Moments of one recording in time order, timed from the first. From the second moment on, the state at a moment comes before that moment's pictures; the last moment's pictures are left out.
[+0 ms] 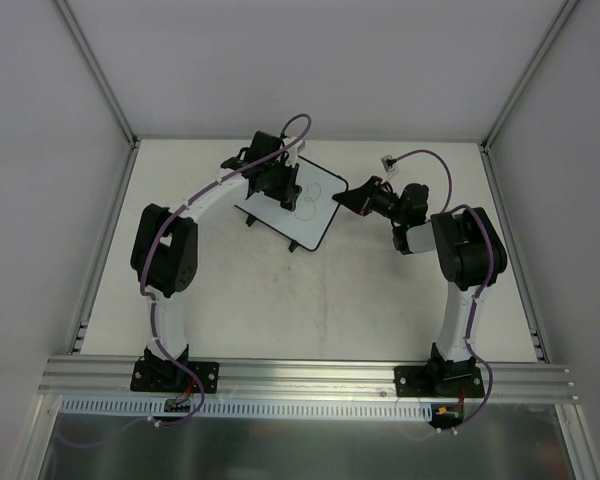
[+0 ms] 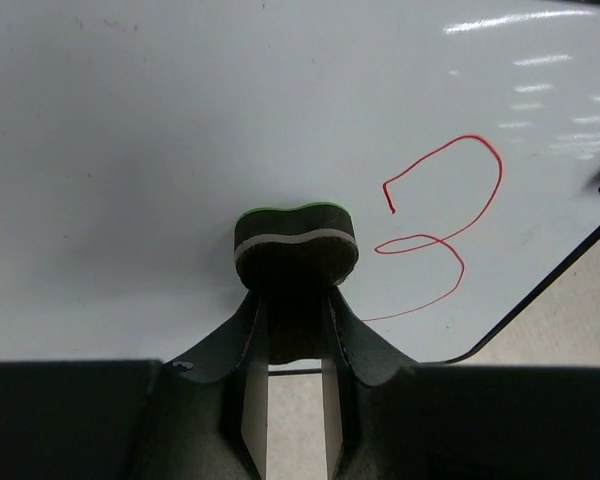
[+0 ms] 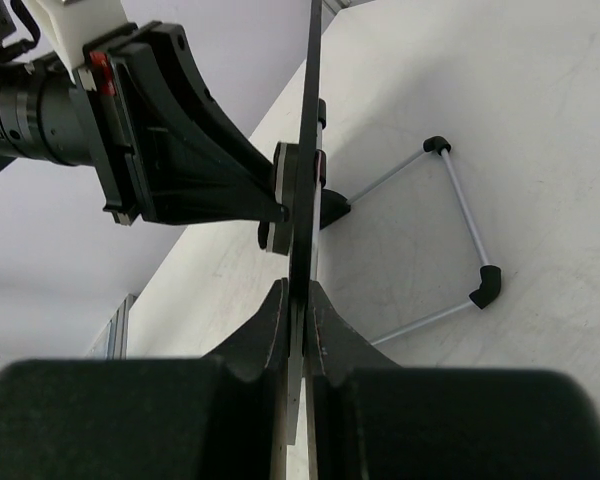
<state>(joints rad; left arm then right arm) -0.46 2.00 1.64 -0.45 0.20 -0.05 0.22 2.04 0.91 1.20 -0.82 0.85</state>
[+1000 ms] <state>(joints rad) -0.46 1.88 1.23 -0.34 0.23 -0.16 0.22 2.04 0.90 1.21 -0.83 0.84</state>
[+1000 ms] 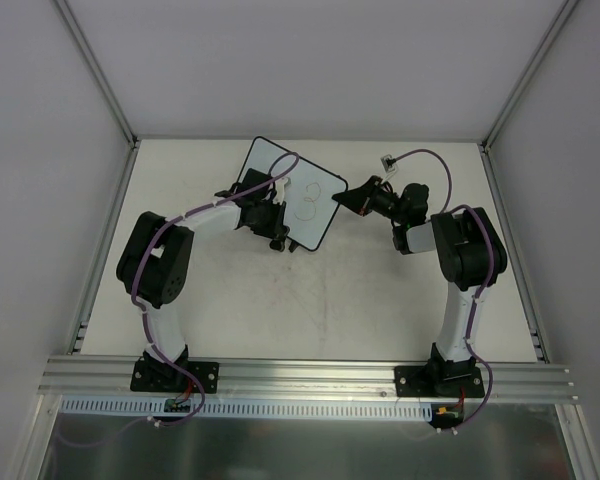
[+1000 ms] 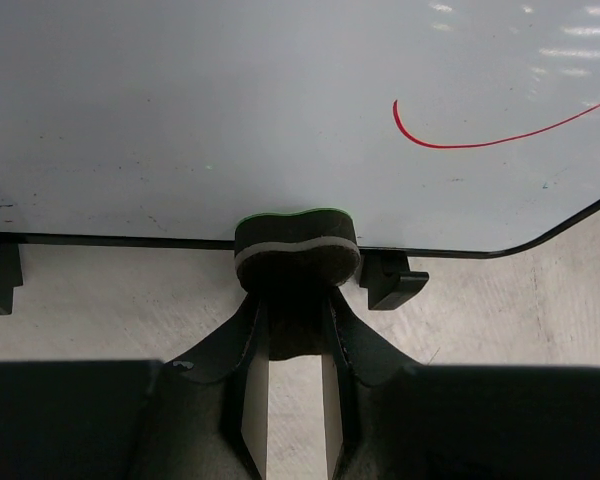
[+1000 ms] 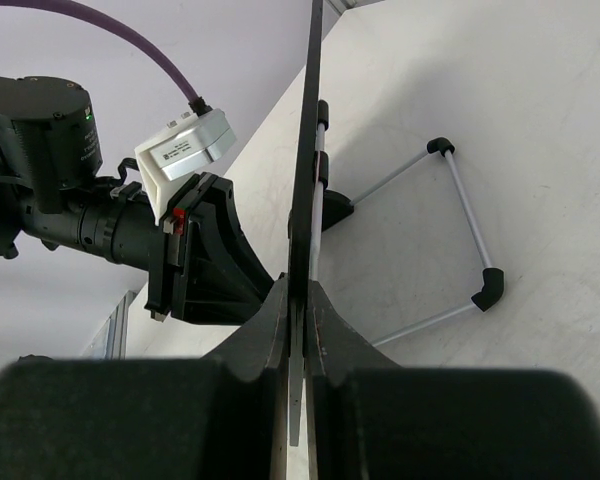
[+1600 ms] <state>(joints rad) -0.46 1.93 1.44 -0.40 0.24 -0.16 0.22 2.04 0.90 1.21 -0.83 0.84</state>
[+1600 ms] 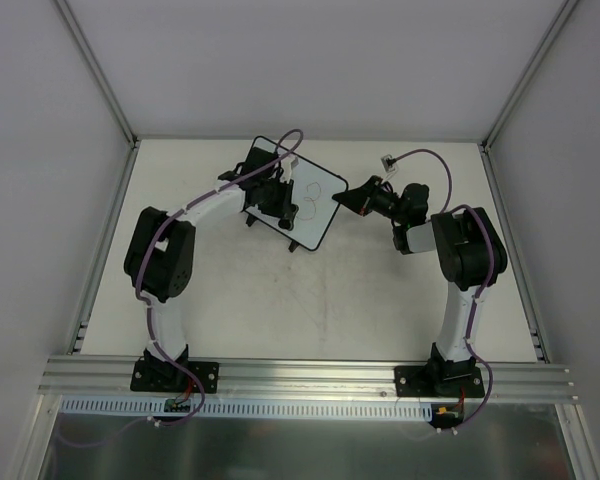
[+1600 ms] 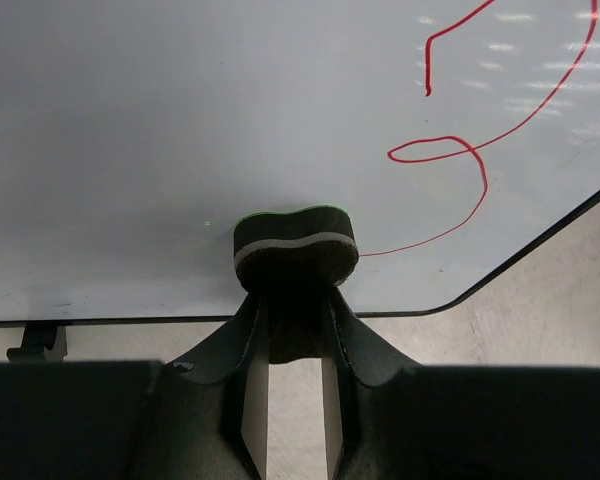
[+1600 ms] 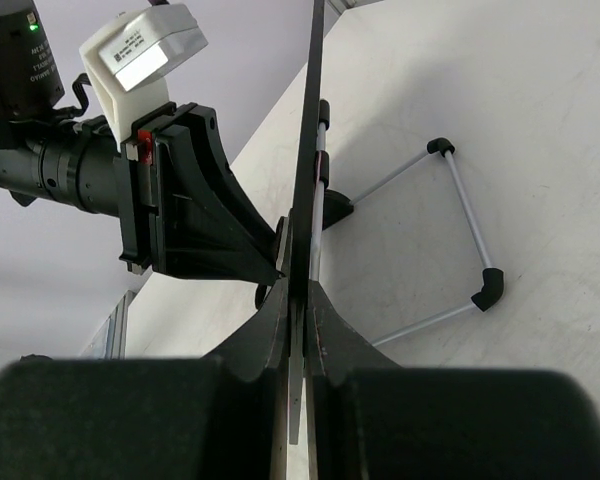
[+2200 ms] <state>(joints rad) -0.46 2.05 1.77 -0.49 0.28 -0.16 0.22 2.04 0.90 1.20 -0.83 0.84</state>
